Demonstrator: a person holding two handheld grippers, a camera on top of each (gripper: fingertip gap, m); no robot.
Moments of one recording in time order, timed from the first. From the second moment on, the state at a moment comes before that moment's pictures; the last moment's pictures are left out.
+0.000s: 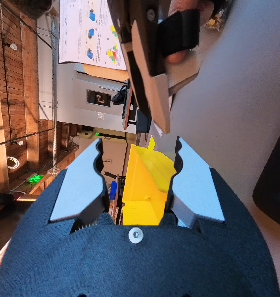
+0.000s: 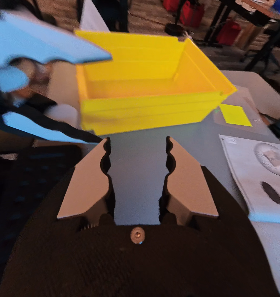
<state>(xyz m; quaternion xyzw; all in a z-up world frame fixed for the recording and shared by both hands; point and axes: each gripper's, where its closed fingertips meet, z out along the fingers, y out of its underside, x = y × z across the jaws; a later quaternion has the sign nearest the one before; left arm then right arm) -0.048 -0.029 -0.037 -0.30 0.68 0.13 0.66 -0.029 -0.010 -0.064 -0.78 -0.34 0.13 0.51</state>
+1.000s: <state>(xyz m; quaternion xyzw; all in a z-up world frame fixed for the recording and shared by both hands) -0.024 -0.046 -0.005 -0.50 0.63 -0.13 0.58 0.147 -0.037 0.012 -0.76 -0.18 0.02 0.62</state>
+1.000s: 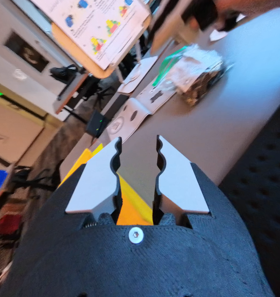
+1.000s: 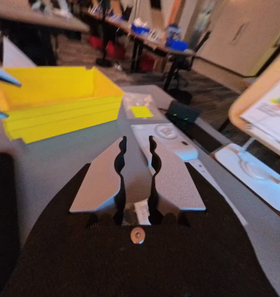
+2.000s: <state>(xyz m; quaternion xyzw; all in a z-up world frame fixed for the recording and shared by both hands) 0.309 -0.081 -0.027 -0.46 0.77 -0.42 0.13 0.297 -0.093 -0.063 -0.76 -0.09 0.37 0.52</state>
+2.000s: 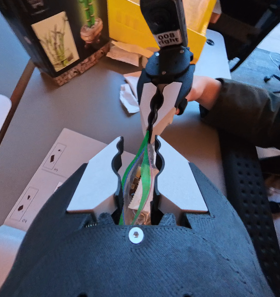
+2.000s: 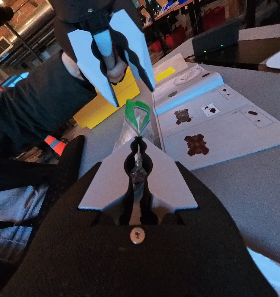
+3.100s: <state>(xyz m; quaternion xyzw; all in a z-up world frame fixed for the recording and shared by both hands) 0.277 -0.125 -0.045 -0.37 0.86 -0.35 0.02 0.277 -0.117 -0.035 -0.74 -0.19 0.32 0.57</state>
